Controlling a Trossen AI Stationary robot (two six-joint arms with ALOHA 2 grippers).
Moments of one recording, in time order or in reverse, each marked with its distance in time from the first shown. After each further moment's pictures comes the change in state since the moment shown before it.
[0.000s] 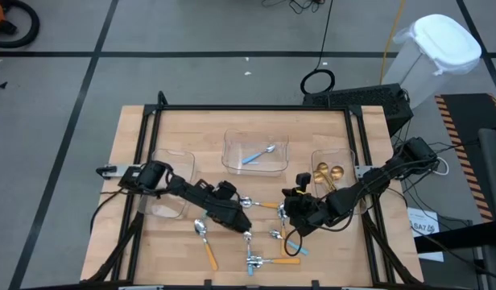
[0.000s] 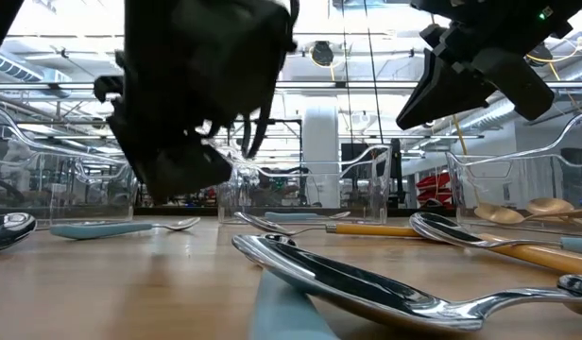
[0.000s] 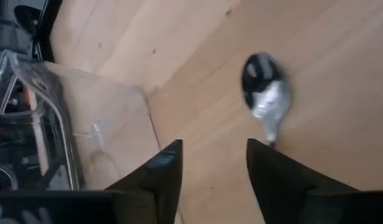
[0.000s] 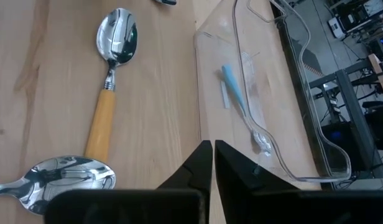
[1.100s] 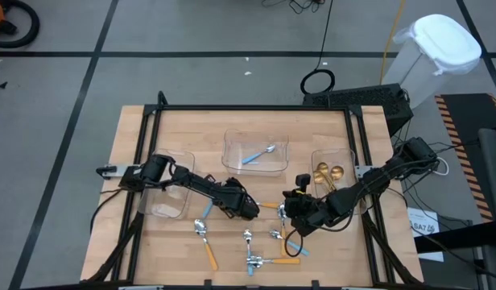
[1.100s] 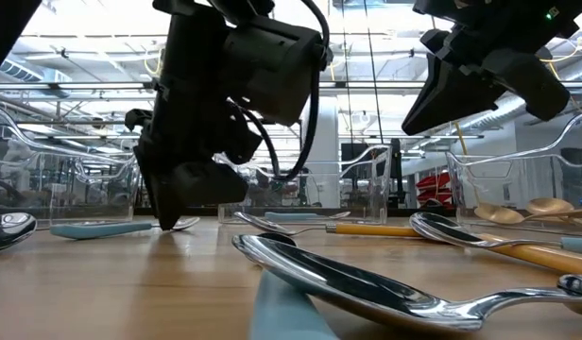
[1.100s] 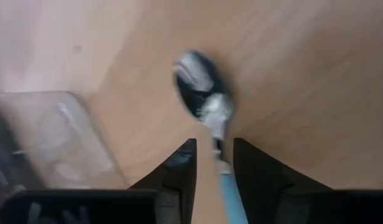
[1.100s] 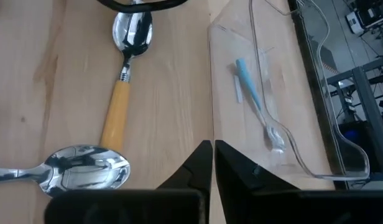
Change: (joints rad) left arm 0.094 -0.001 -0.014 0.183 0.178 0.274; right arm 0.004 0.000 0.000 -0.018 -0.052 0.013
